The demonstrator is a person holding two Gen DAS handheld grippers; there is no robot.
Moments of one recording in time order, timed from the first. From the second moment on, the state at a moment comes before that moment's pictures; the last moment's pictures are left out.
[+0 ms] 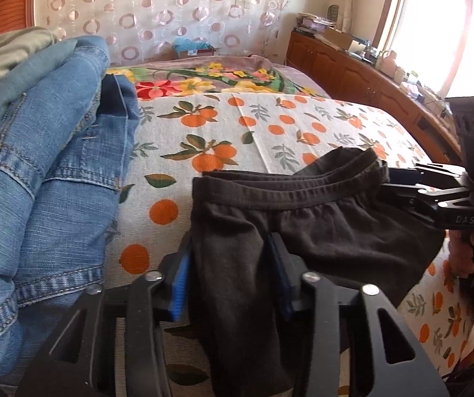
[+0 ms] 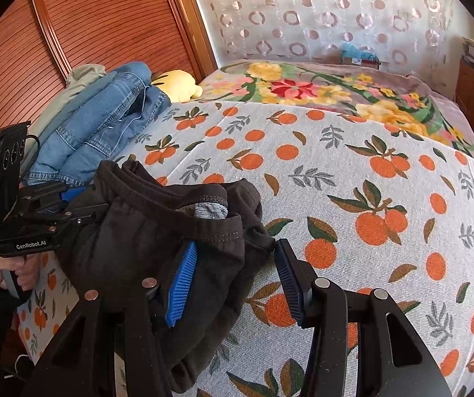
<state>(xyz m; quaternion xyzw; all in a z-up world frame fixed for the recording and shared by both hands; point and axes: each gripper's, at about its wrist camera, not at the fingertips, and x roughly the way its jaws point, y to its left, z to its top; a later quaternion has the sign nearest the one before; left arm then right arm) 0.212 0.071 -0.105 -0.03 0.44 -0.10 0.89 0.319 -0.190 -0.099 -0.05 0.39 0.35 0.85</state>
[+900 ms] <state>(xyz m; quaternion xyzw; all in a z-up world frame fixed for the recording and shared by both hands) 0.128 0.118 0.009 -0.07 0.29 -0.05 0.95 0.268 -0.131 0.025 -0.11 0.24 0.42 0.87</state>
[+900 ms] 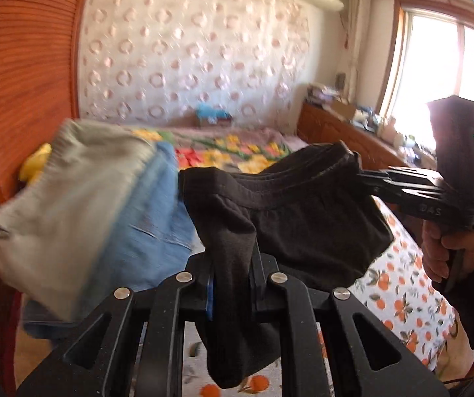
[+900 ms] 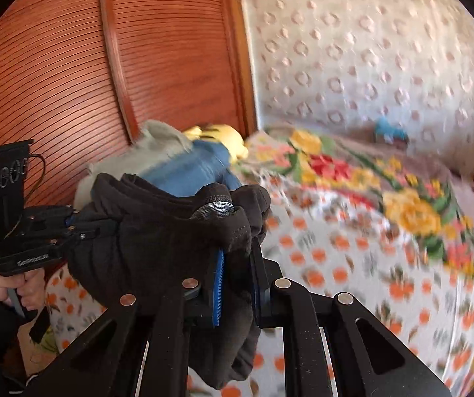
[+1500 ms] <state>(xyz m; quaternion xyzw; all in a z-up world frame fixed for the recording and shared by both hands) 0.112 0.225 0.025 -0.11 0.27 0.06 0.96 0.326 0.040 0.060 -0.23 0.19 0.48 0.82</state>
